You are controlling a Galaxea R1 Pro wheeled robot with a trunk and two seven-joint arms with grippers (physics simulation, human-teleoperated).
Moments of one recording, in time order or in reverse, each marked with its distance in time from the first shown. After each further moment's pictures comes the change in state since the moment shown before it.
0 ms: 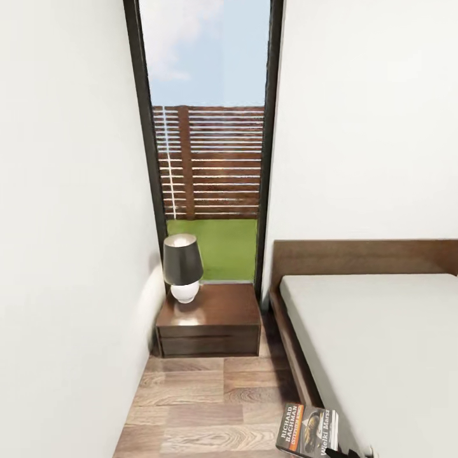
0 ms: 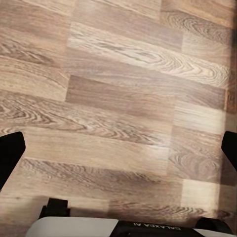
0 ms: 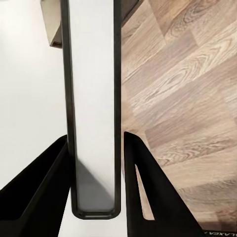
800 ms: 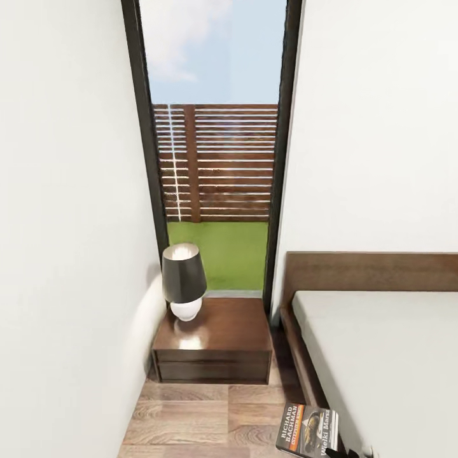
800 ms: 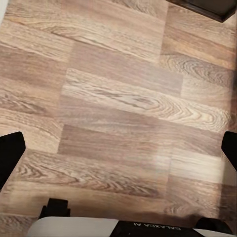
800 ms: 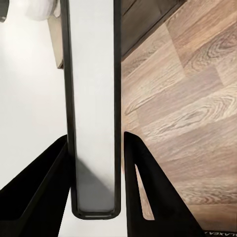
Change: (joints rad) left arm 0.000 0.000 0.000 0.000 -0.001 0.000 0.000; right arm 0.000 0.000 0.000 0.000 0.000 0.000 0.000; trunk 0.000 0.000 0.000
